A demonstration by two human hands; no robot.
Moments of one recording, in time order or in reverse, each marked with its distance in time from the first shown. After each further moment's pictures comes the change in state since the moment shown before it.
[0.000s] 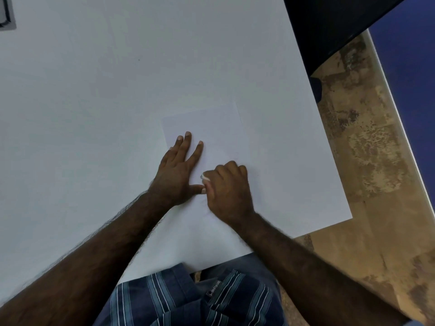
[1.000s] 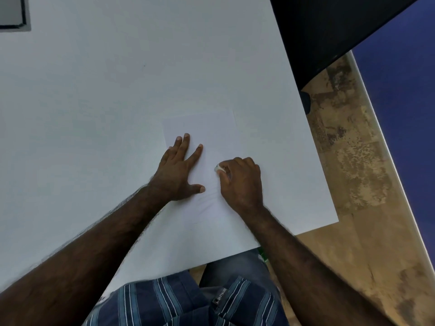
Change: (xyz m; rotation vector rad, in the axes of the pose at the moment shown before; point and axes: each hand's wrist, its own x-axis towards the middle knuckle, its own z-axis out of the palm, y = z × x) left_hand -0.002 0.004 -0.002 0.027 -0.025 0.012; right_hand 0.004 0.032 -0.013 0.124 0.086 0.221
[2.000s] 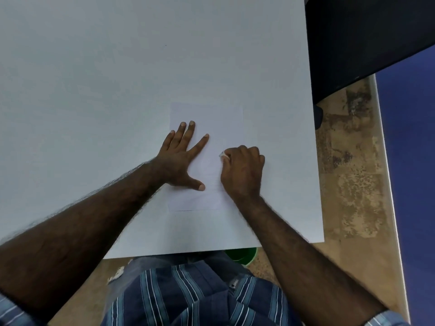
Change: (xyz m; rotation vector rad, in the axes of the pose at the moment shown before) left_hand 0.005 0.007 0.013 0.040 -0.030 -0.053; right_hand 0.025 0.018 -0.004 -0.152 0.003 -0.097
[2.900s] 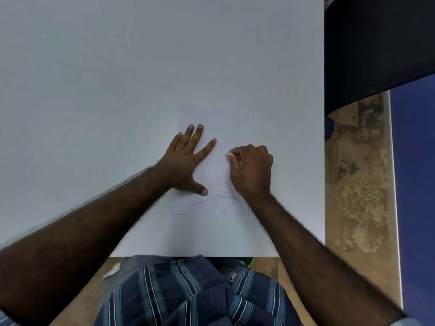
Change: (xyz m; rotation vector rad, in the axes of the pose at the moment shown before) left_hand -0.004 0.009 -0.006 0.024 0.024 -0.030; right_hand 0.029 0.012 0.002 0.112 -0.113 -0.030
